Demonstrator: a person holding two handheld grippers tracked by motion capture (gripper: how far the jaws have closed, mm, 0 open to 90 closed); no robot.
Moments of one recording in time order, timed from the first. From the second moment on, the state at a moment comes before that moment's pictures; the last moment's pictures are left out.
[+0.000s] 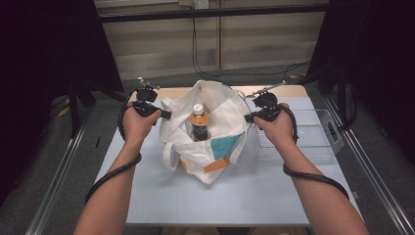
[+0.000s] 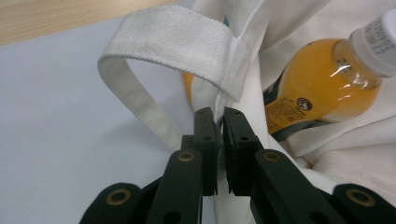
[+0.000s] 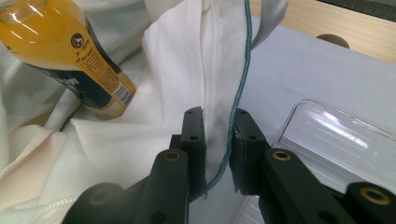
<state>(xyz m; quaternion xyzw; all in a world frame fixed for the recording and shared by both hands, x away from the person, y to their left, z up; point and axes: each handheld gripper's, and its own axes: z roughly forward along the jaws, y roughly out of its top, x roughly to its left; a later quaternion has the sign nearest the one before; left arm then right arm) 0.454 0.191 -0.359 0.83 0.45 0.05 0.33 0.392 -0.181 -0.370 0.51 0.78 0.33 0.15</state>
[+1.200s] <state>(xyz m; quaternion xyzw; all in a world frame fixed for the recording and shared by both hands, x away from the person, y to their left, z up) 0.434 0.196 -0.331 0.83 0.44 0.05 0.35 0.380 -0.174 -0.344 0.49 0.79 0.34 0.17</state>
